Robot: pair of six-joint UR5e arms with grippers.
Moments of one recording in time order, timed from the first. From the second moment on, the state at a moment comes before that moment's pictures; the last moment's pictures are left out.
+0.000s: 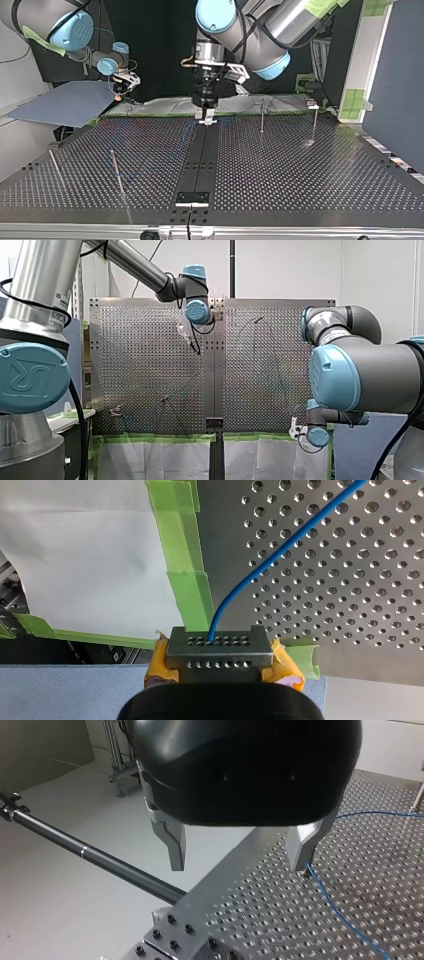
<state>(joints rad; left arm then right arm) -0.70 -1.77 -1.71 -2.64 -2.13 -2.06 1.64 -0.36 1.49 -0.84 1.57 1.64</state>
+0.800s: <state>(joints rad) -0.69 -1.77 -1.96 -2.39 -2.13 -2.06 1.64 -0.36 1.49 -0.84 1.57 1.64</state>
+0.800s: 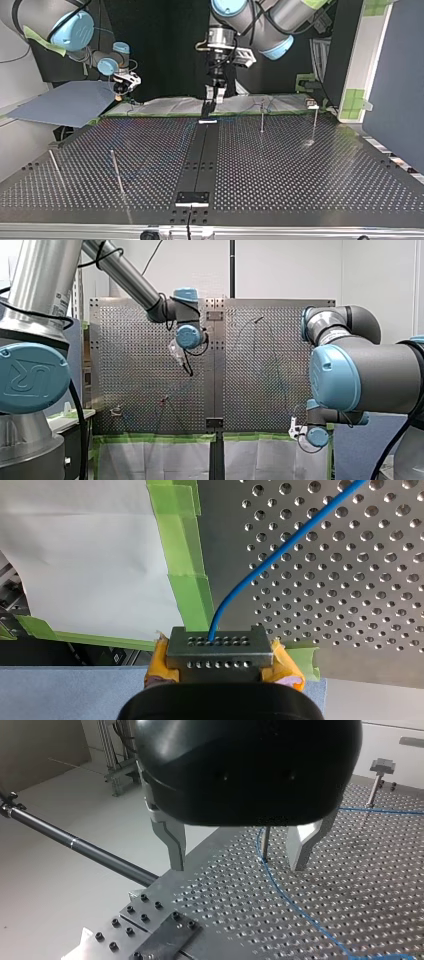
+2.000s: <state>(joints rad) -0.68 -1.77 -2.30 -2.19 -2.07 -2.04 1.65 -0.36 1.49 -0.84 1.57 1.64</state>
